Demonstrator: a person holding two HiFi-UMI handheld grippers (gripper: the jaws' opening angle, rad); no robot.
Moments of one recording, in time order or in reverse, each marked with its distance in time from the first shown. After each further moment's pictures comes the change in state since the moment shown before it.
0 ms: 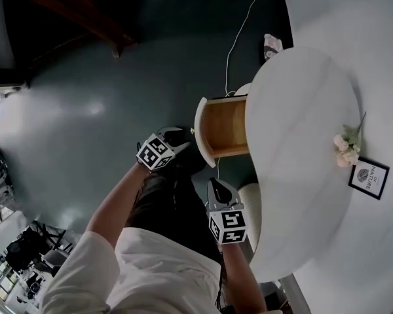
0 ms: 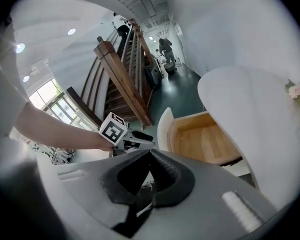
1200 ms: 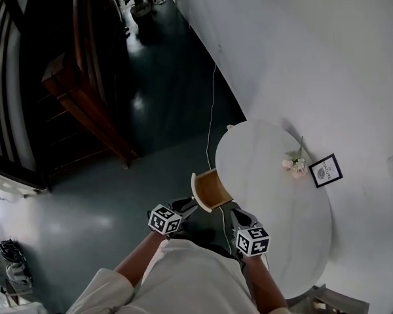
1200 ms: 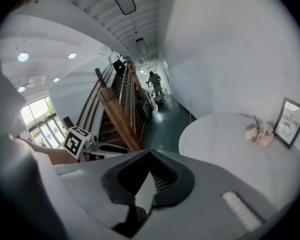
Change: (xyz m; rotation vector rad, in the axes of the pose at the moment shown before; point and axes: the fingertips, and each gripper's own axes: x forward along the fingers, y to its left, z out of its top) left arm -0.217 -0.196 0.171 0.086 -0.211 -0.045; right arm -0.231 0.036 0.124 0.077 -0.360 -0.101
